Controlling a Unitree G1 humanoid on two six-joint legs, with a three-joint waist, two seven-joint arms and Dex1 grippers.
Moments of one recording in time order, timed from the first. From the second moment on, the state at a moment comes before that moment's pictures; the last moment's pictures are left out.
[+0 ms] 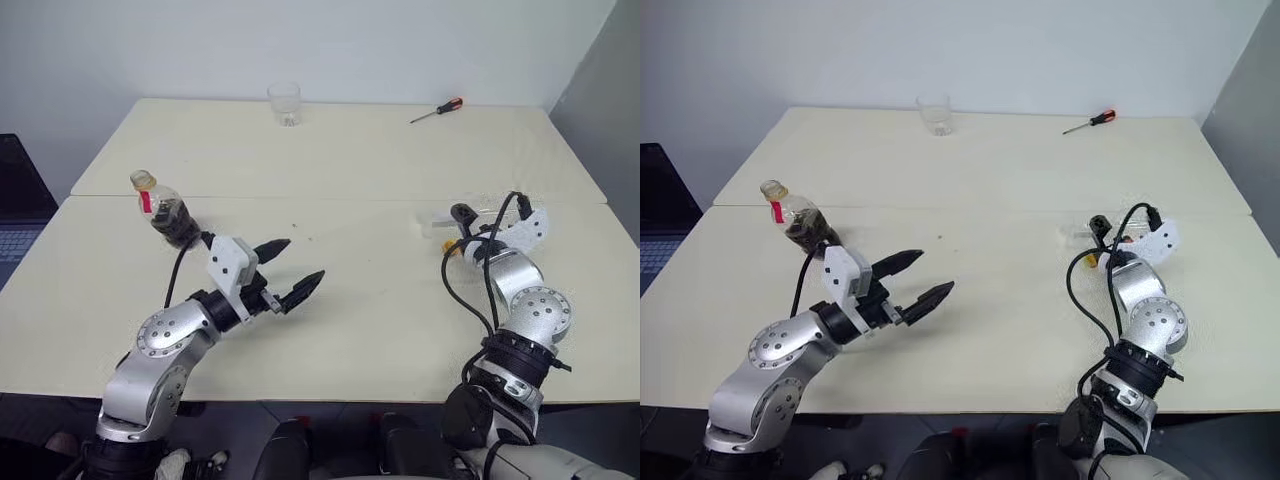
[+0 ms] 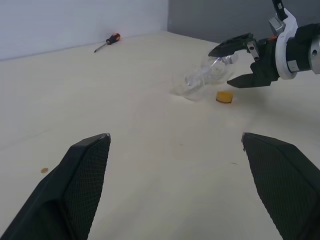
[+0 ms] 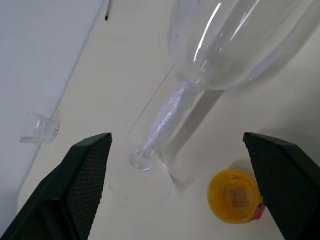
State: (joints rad) left arm -0.06 0.50 0.04 -0.46 -0.49 0.40 -0.62; right arm -0.66 0.12 -0.75 -0.05 0.78 0.85 -0.42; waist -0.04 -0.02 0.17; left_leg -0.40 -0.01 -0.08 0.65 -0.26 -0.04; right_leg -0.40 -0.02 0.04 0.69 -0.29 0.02
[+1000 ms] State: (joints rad) left arm -0.06 0.49 0.04 -0.50 -0.50 0.42 -0.59; right arm -0.82 0.02 -0.66 0.48 0.83 0.44 -0.28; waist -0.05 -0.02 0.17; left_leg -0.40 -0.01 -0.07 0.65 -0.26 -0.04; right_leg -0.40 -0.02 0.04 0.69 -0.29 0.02
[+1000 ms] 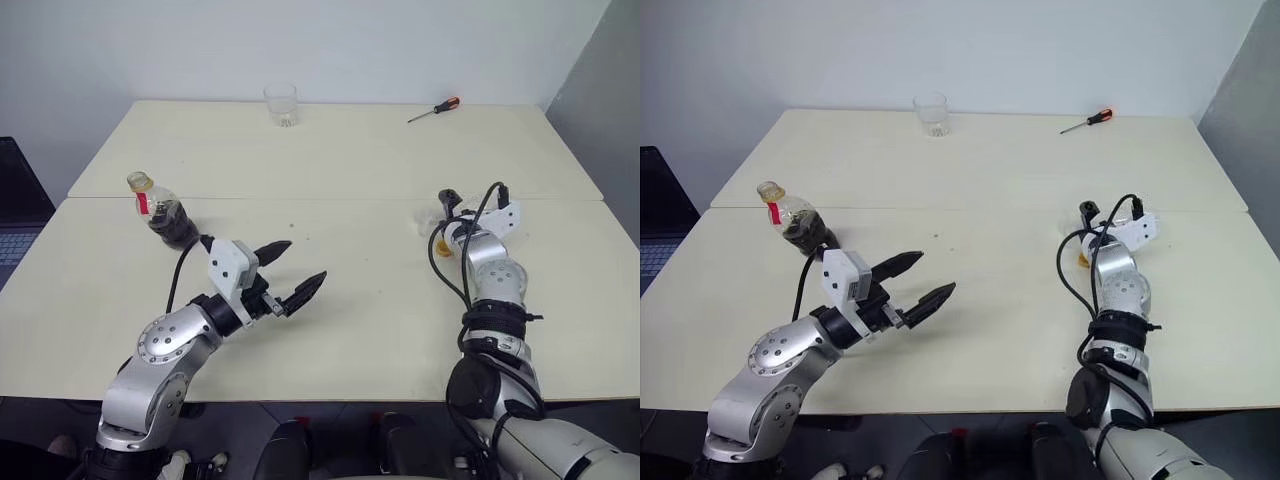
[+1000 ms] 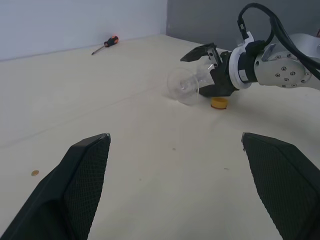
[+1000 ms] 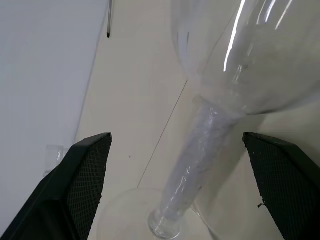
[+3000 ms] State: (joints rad) left arm 0.50 0.34 0.27 -0.78 -0.49 0.32 -0.40; right arm -0.80 0.13 0.18 1.08 0.01 -0.62 0.29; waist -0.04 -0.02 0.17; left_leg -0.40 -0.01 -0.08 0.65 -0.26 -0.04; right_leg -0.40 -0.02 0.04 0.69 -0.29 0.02
